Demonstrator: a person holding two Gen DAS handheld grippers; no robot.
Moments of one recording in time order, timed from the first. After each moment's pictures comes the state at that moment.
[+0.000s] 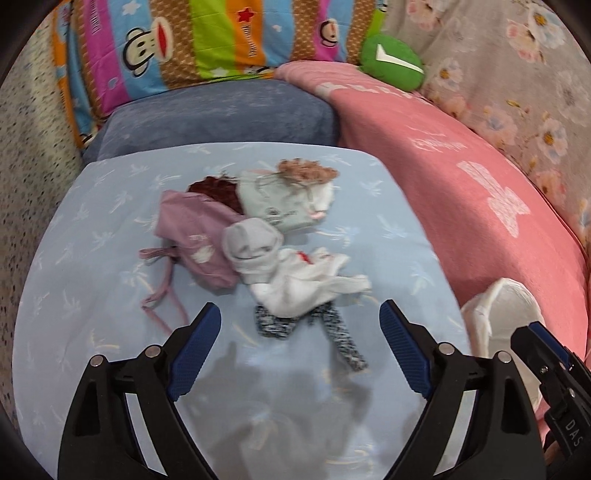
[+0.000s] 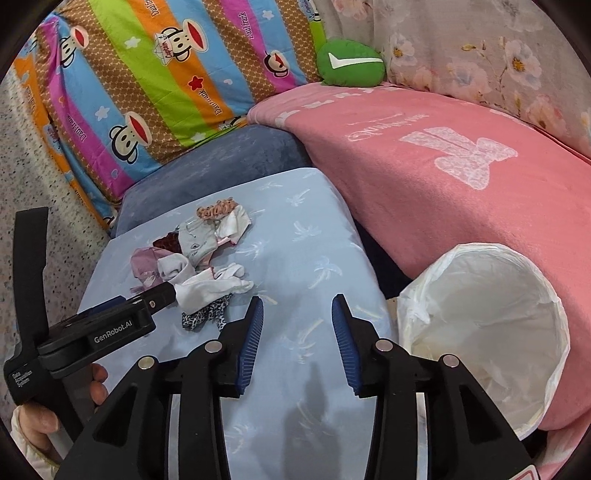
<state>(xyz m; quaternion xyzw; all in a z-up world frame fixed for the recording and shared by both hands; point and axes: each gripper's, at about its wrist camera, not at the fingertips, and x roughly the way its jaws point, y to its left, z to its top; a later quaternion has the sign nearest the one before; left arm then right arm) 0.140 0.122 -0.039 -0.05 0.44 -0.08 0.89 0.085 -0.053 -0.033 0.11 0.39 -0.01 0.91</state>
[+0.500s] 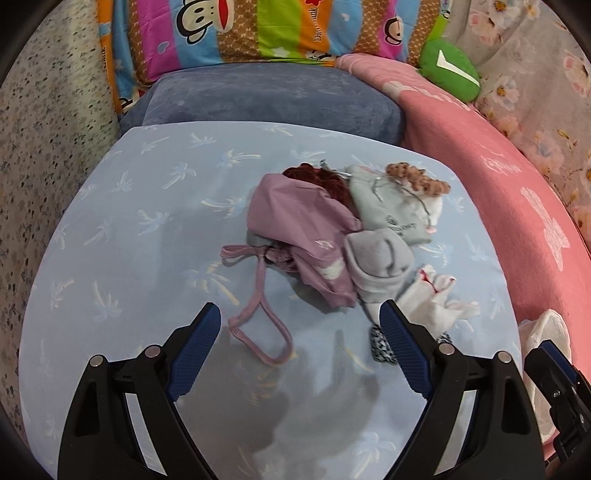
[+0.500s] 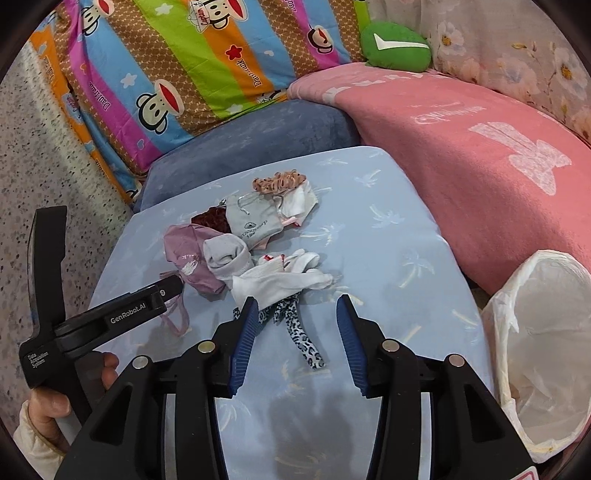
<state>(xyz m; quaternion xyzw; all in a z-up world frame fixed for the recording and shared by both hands) 0.174 0.200 -0.068 -0.08 0.47 -0.02 0.88 0.137 0.022 -0.057 0.10 0.42 0.05 0.90</state>
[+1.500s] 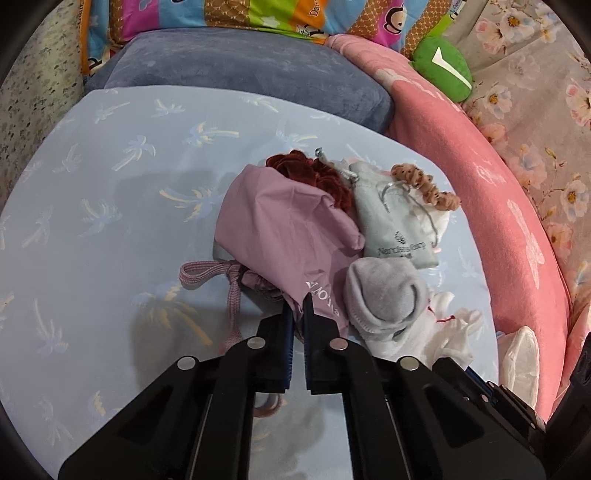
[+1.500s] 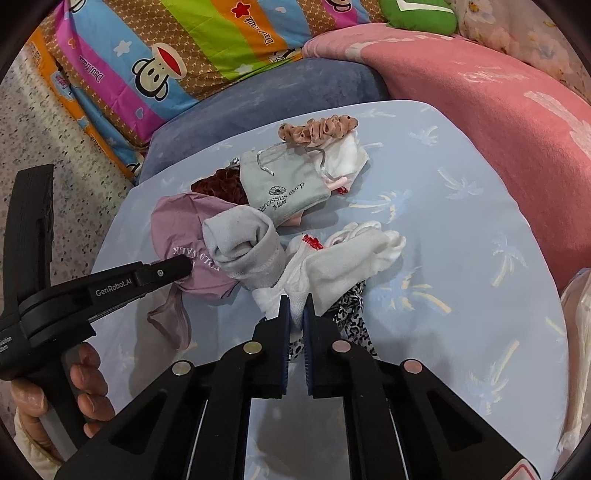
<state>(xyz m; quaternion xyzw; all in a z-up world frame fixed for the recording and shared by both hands) 0.204 0.215 -0.087 -0.15 0.50 -0.09 0.85 0.193 0.063 -0.106 0.11 0.47 0.07 0.87</state>
